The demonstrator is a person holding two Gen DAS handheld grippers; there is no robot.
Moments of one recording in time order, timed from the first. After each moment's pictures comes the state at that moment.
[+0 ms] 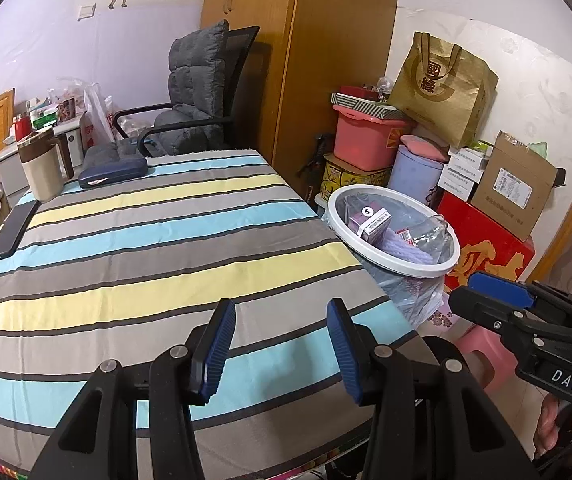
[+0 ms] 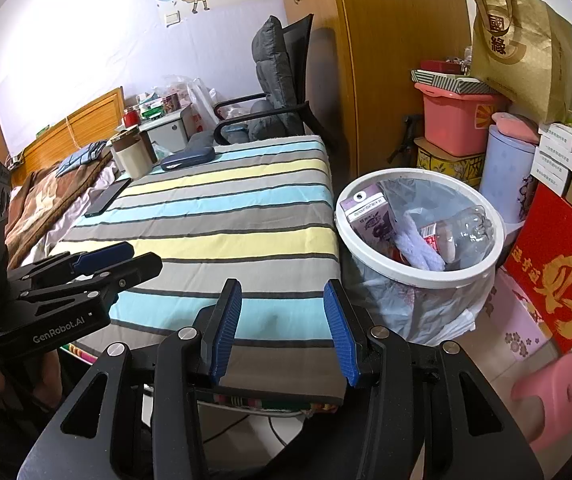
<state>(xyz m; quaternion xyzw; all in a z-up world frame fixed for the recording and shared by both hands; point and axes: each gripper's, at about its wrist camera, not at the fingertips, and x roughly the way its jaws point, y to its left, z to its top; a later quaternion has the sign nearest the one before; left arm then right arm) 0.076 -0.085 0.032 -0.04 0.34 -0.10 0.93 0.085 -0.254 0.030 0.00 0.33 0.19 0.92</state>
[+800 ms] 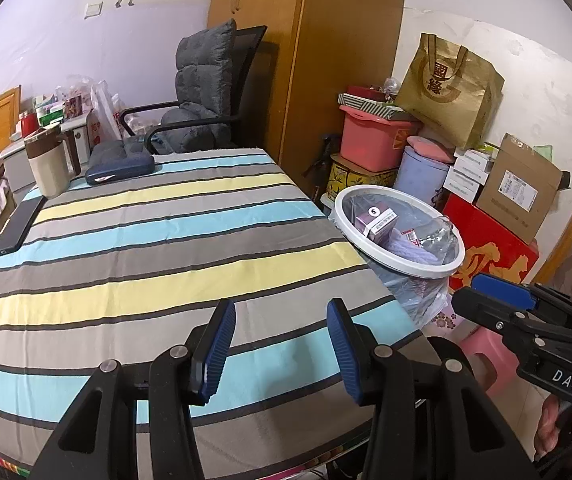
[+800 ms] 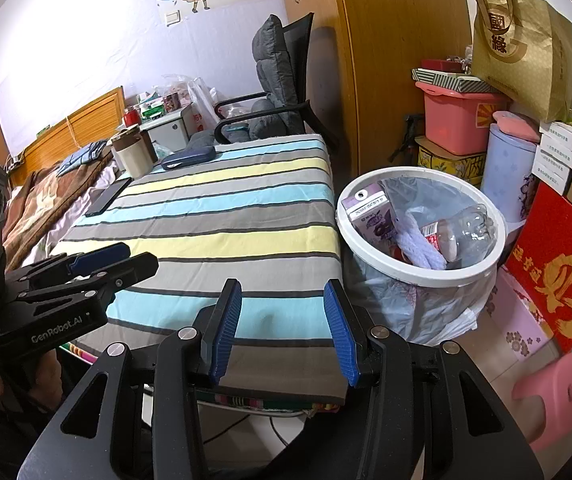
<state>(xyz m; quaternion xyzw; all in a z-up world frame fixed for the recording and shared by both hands) 0.076 -0.084 0.031 -0.04 0.34 -0.09 0.93 0.086 -0.255 0.029 0.00 0.34 0.19 0.92</state>
